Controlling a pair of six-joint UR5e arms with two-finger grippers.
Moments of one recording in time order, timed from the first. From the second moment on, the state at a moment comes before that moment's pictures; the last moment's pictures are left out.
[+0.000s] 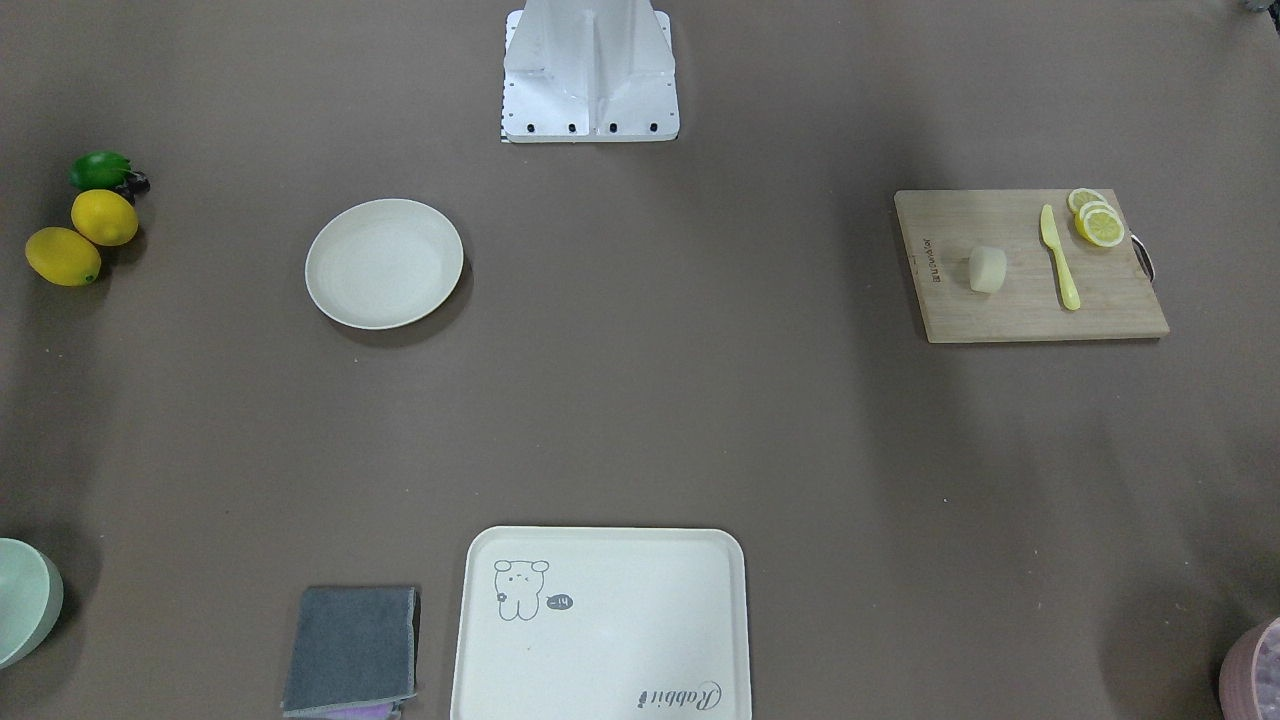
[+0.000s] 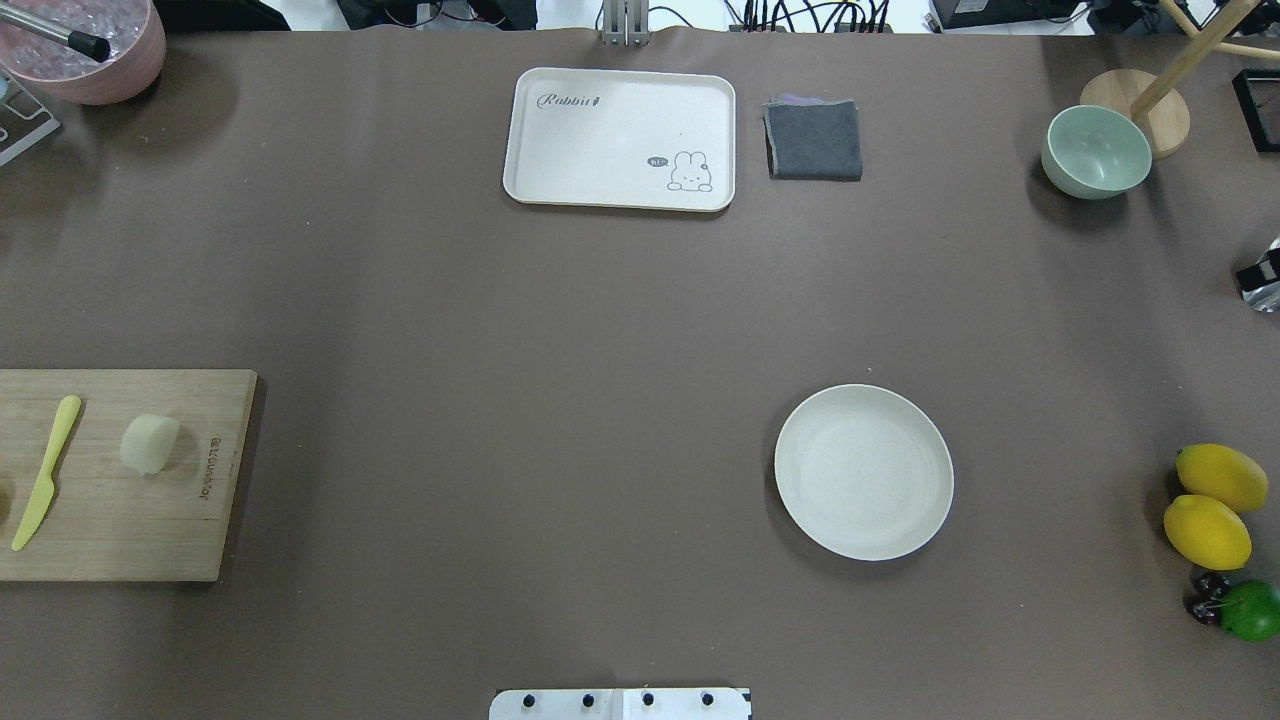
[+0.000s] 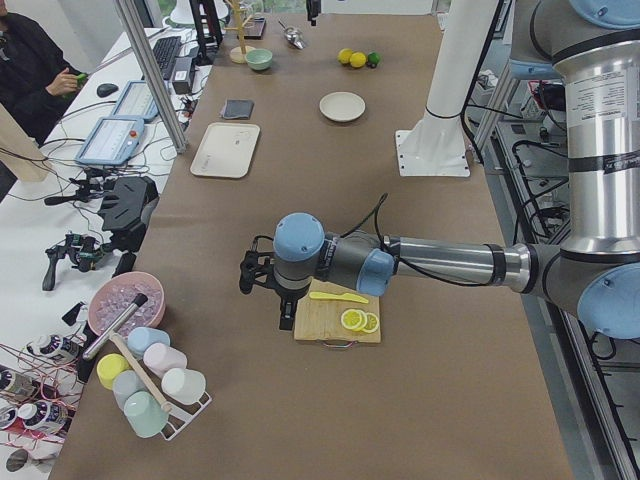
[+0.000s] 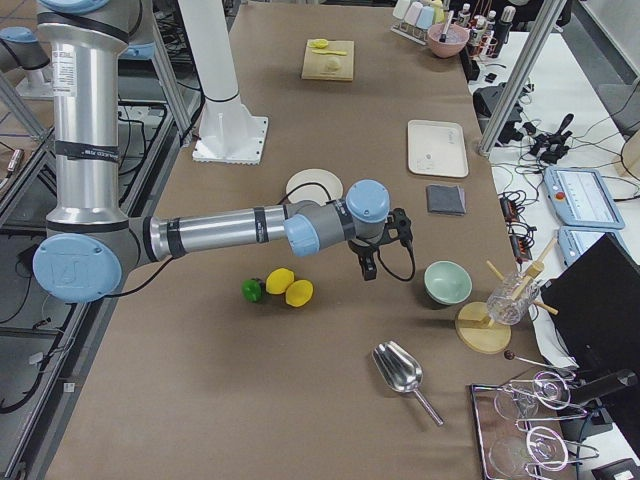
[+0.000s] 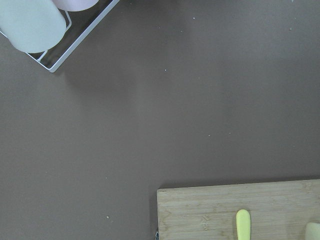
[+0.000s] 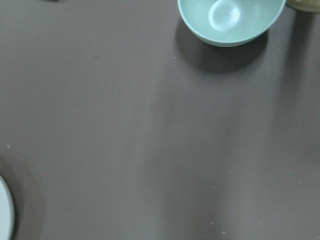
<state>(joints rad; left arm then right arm) -1.53 -1.42 -1.78 -1.80 -2.43 -0.20 1.32 -1.62 1.81 -1.30 2.50 0.30</state>
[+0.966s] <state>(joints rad) -1.51 -1.42 -1.76 -1.80 -2.43 -0.22 0.73 -1.51 1.84 -1.09 2.15 0.99</state>
